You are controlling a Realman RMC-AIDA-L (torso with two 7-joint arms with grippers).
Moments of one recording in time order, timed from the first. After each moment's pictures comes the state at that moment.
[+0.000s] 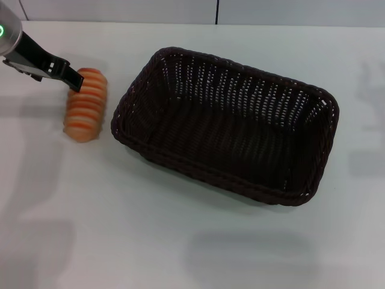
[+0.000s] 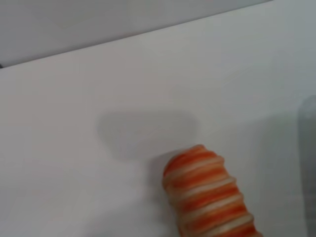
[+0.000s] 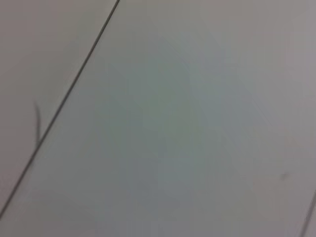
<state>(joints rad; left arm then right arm) -0.76 -2.01 -2.04 -1.22 2.89 -1.50 0.31 -0.25 2.08 1.23 1.82 -2.28 -0.29 -1.12</state>
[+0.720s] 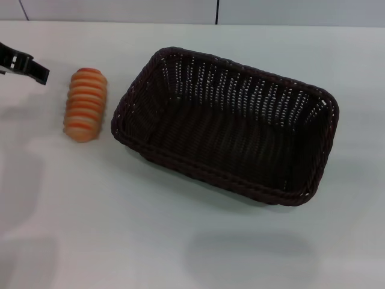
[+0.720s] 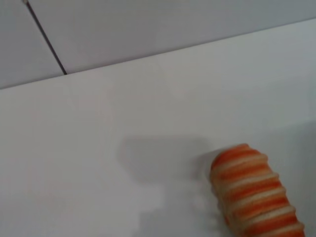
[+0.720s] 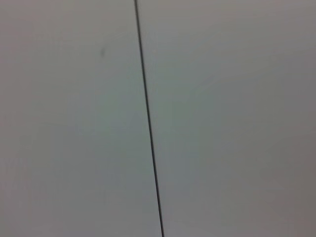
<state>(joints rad) -0.63 -2.00 -2.04 -1.44 2.89 -1.55 0.32 -0.28 2.09 1.61 1.72 -2.07 -0.01 -0.69</state>
